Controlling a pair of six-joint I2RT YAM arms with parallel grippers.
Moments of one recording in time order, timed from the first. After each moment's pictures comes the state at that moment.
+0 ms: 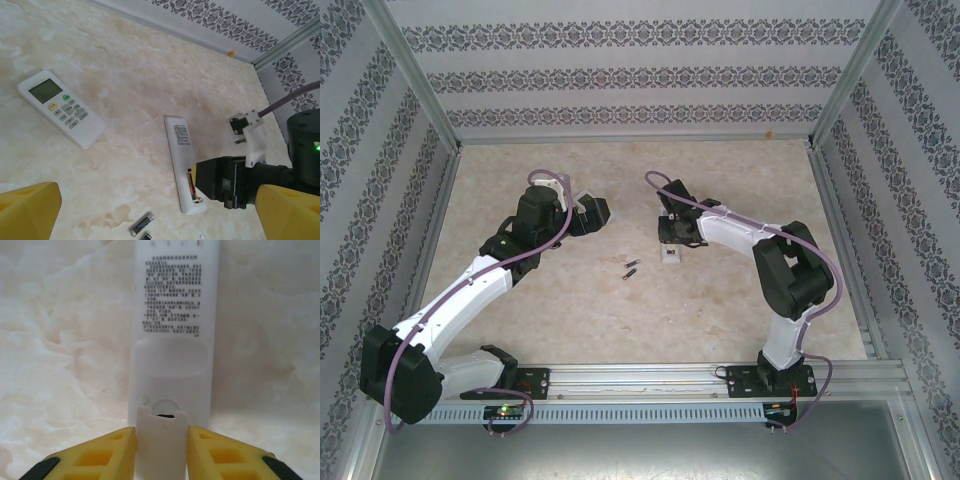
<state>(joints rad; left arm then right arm) -0.44 1.18 0.91 -0.23 0.06 -0.61 0.54 1.85 1.22 -0.49 0.07 0.52</state>
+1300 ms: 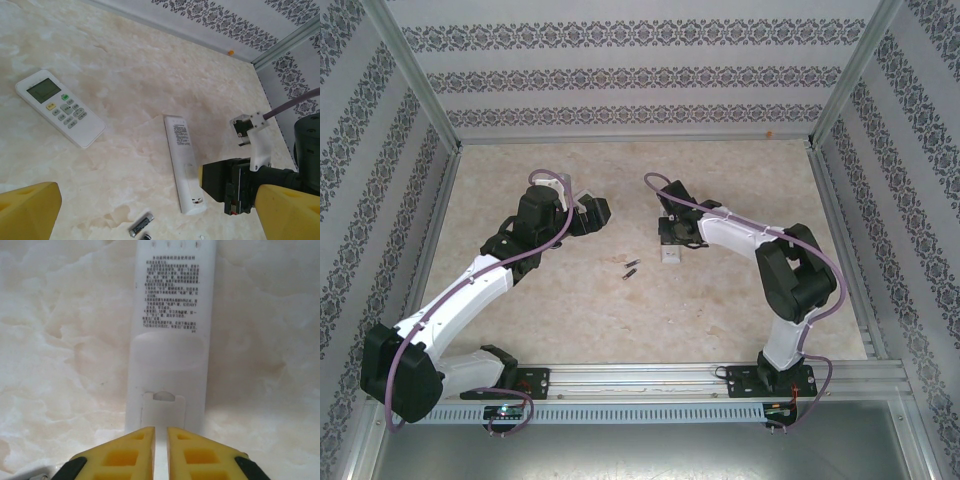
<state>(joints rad) -0.44 1.19 0.91 -0.23 0.06 -0.61 0.55 1.83 1.20 -0.50 0.09 0.51</state>
